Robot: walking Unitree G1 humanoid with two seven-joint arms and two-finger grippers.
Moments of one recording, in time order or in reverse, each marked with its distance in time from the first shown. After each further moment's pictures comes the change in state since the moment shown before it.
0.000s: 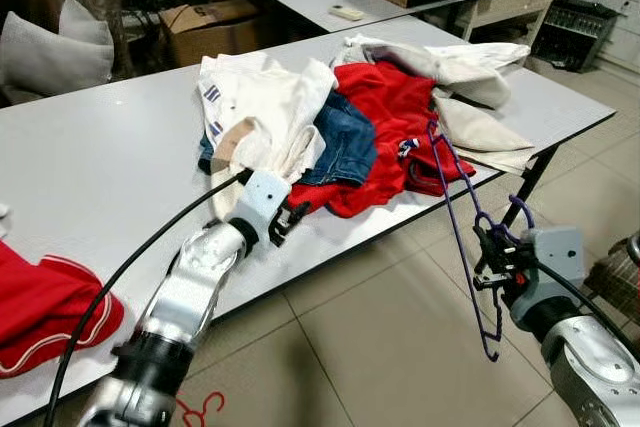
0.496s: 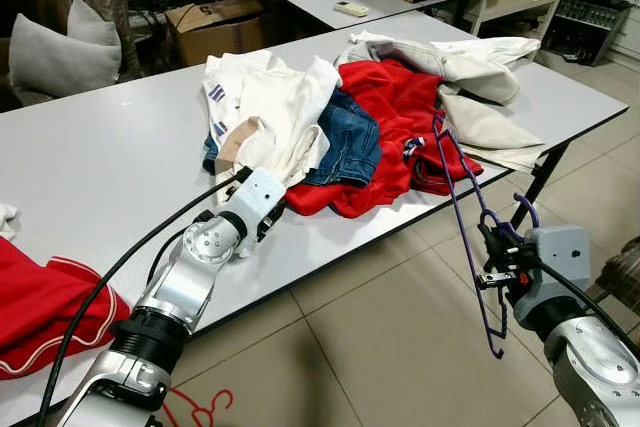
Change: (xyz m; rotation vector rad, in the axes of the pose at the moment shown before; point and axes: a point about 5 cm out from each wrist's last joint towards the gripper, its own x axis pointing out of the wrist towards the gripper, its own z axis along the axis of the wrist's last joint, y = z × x) left arm 0.008 0.015 -0.014 0.146 0.100 0.079; right arm -0.002 -0.003 0.000 -0.026 -0.009 -0.026
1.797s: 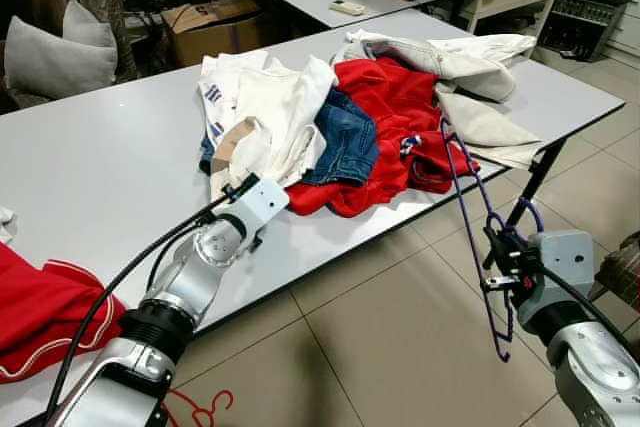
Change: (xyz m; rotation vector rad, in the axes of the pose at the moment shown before) left arm 0.008 0.002 -0.013 0.185 0.071 0.090; right arm -0.003 -0.001 -0.003 -0.011 0.001 -0.028
